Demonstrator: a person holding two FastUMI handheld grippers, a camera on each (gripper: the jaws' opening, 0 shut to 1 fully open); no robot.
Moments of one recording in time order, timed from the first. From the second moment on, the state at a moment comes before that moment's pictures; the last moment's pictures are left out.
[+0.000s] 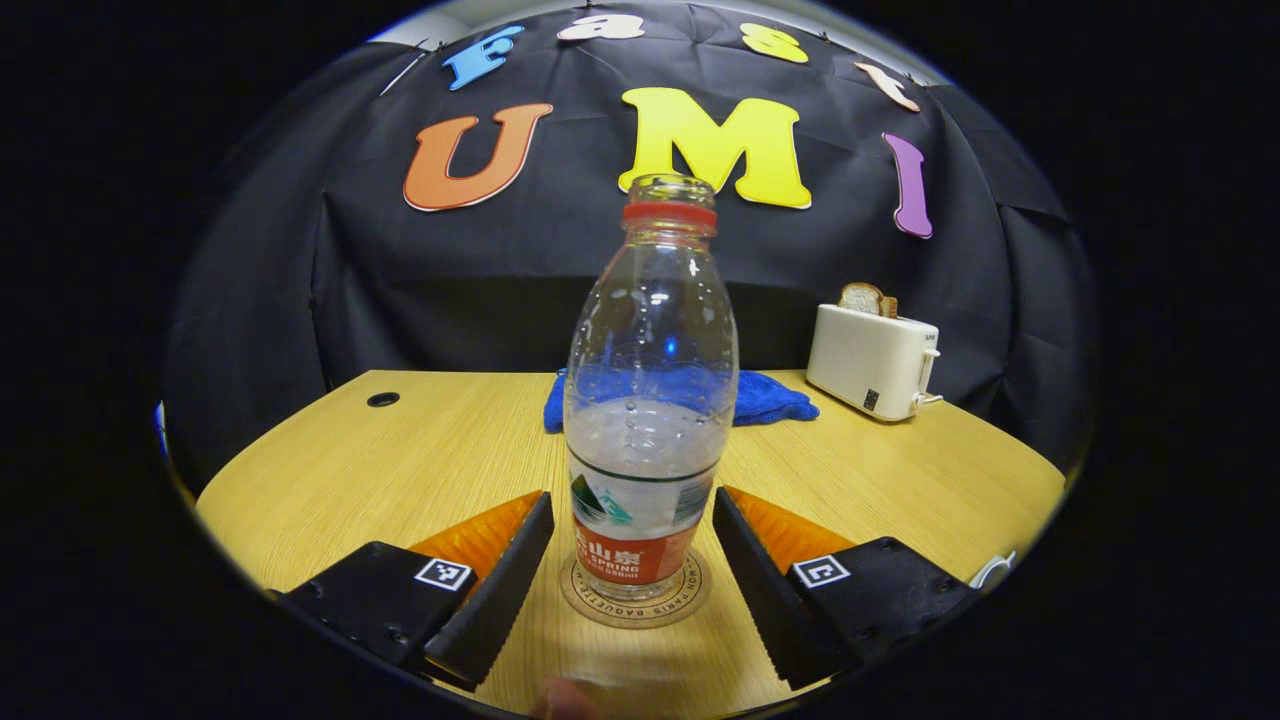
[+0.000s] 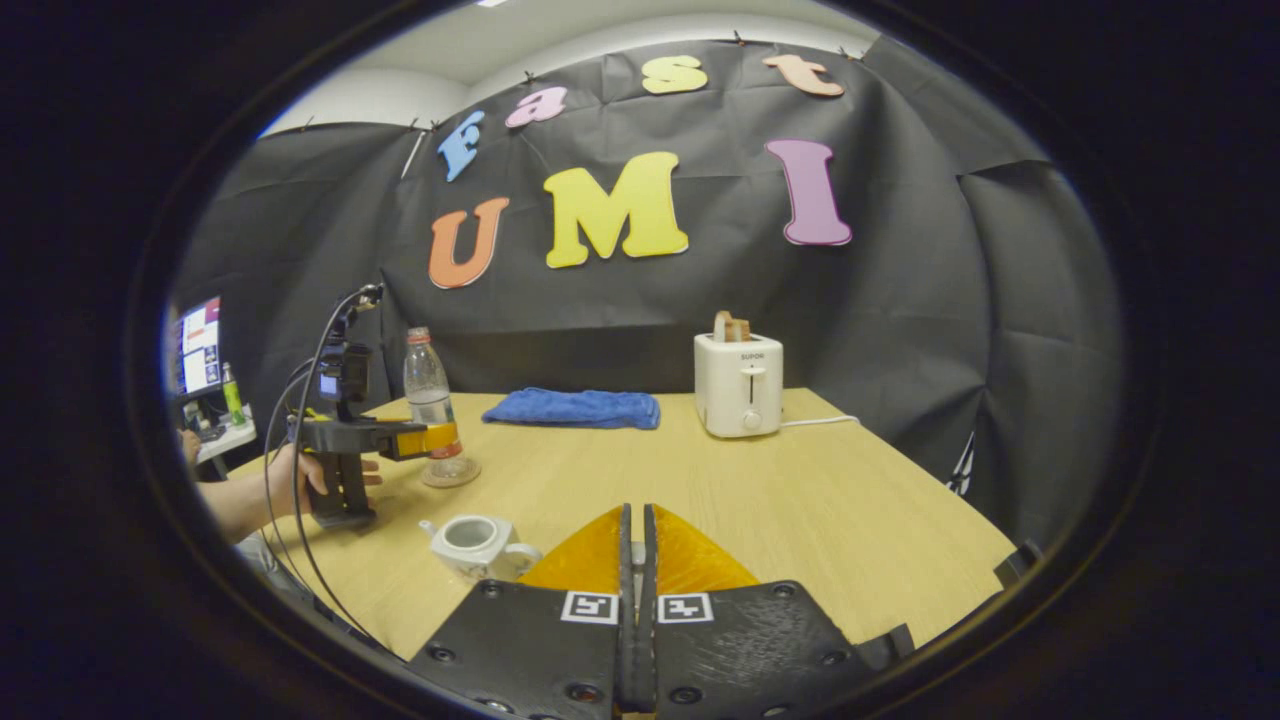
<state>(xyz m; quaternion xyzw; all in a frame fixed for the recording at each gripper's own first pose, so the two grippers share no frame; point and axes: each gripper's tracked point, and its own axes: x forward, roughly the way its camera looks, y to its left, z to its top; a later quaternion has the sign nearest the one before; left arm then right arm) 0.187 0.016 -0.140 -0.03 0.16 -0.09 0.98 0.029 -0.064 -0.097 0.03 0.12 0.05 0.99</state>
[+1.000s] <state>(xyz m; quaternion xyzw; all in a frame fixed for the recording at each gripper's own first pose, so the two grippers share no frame) 0.030 0.150 -0.097 -0.03 0.13 0.04 0.99 0.078 0.071 -0.120 -0.01 0.13 0.18 0.98</state>
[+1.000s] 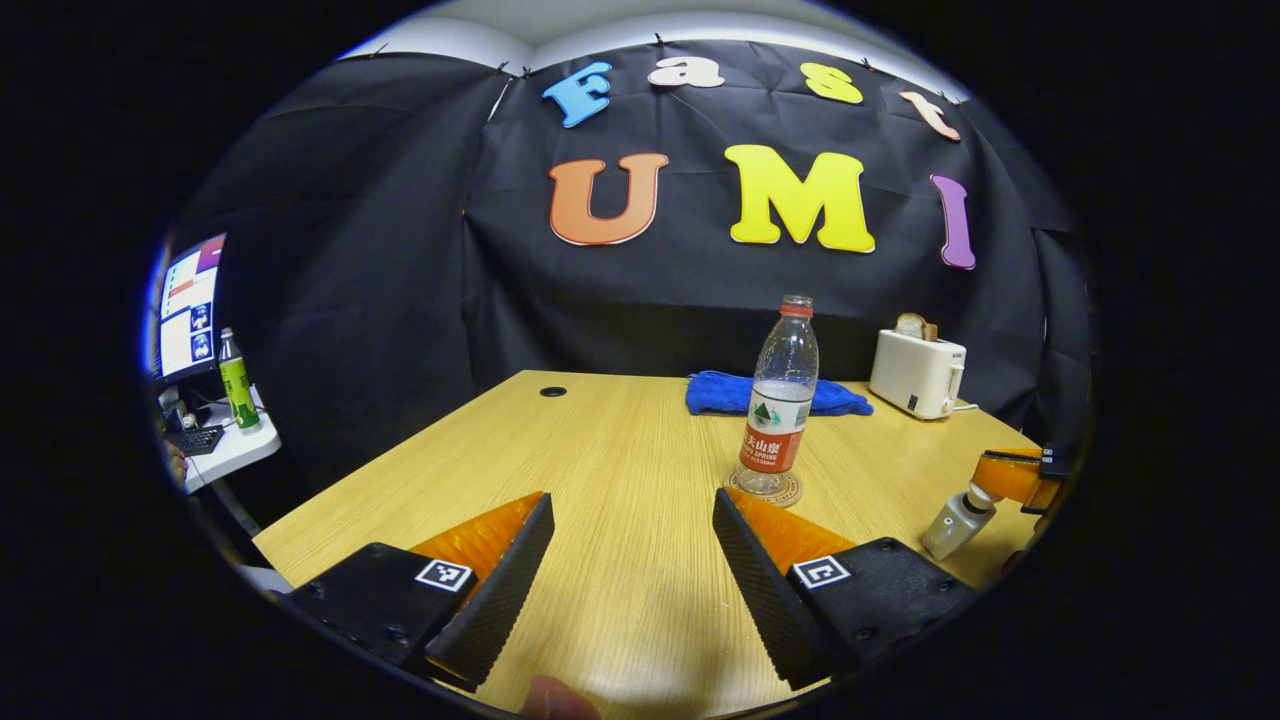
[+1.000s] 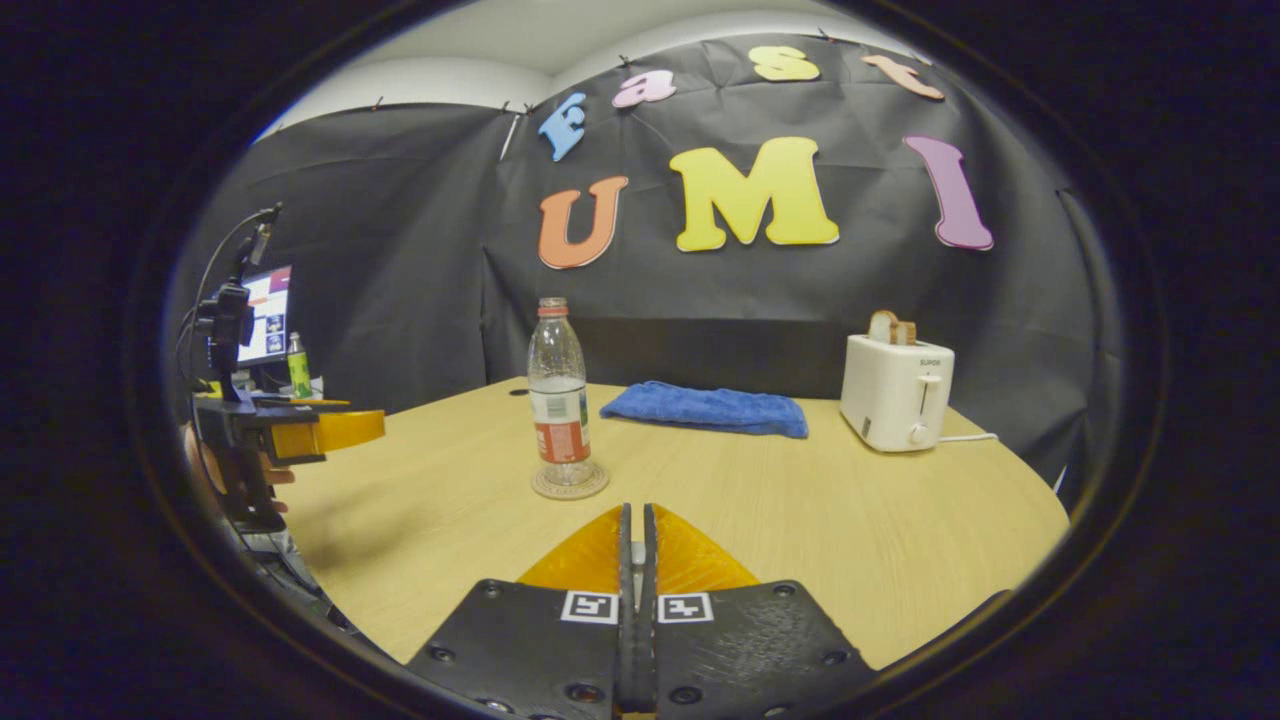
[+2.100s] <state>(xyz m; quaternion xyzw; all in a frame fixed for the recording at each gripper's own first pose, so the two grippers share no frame) 0.008 0.076 -0.018 -0.02 0.04 0.03 1.00 0.053 0.023 -0.055 0.00 0.03 0.08 1.00</state>
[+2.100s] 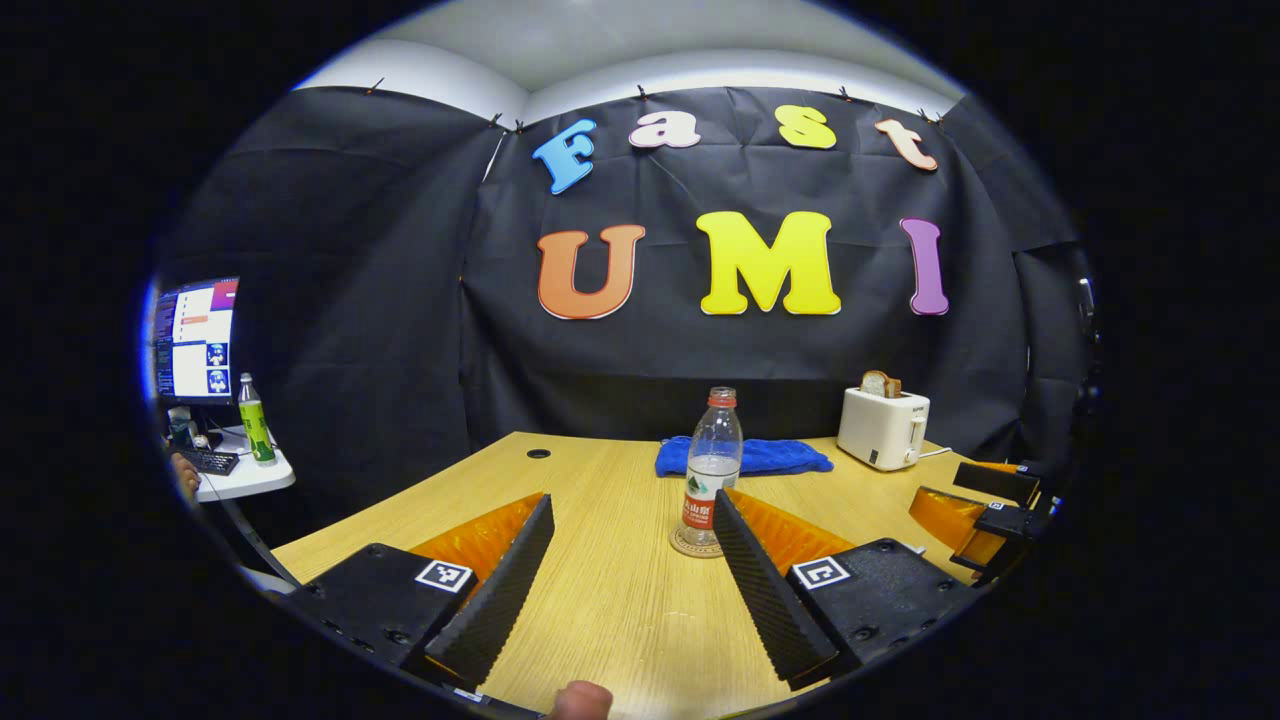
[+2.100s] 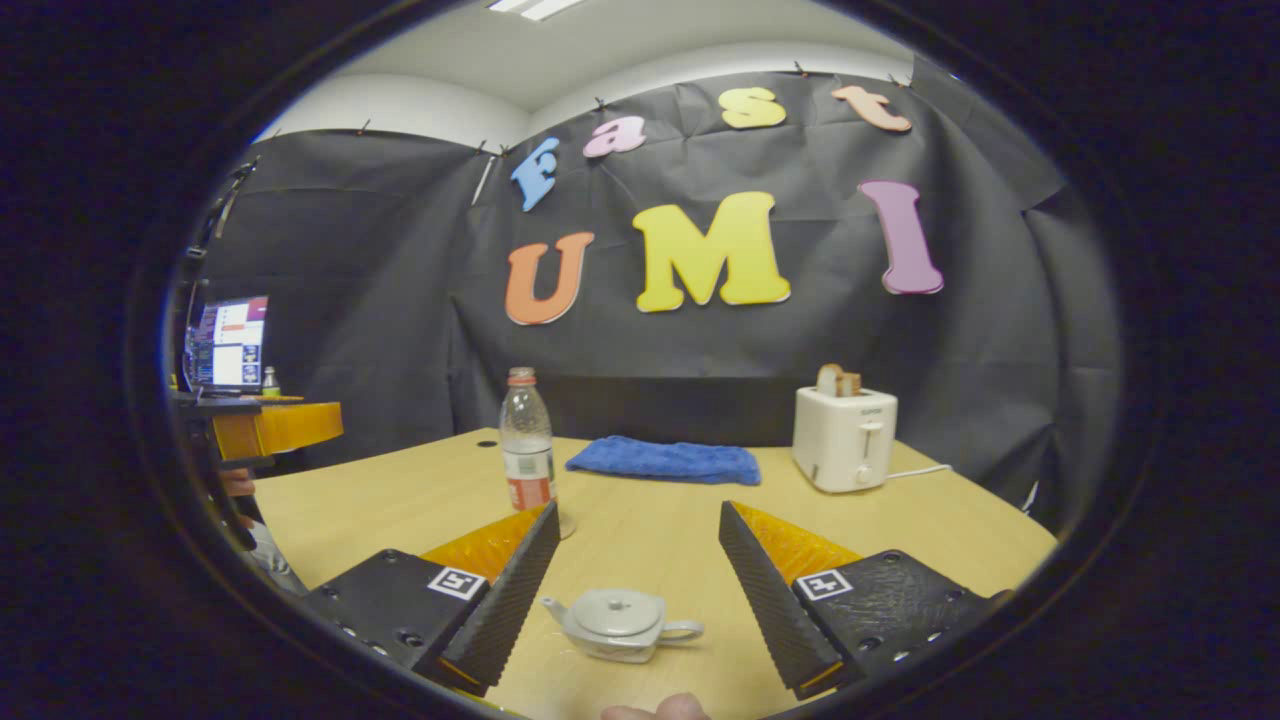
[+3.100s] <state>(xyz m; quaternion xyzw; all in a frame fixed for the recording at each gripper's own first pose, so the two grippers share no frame) -0.017 0.020 0.028 0.01 -0.02 0.01 1.00 -0.017 -0.015 0.018 -0.02 -0.03 0.00 1.00</state>
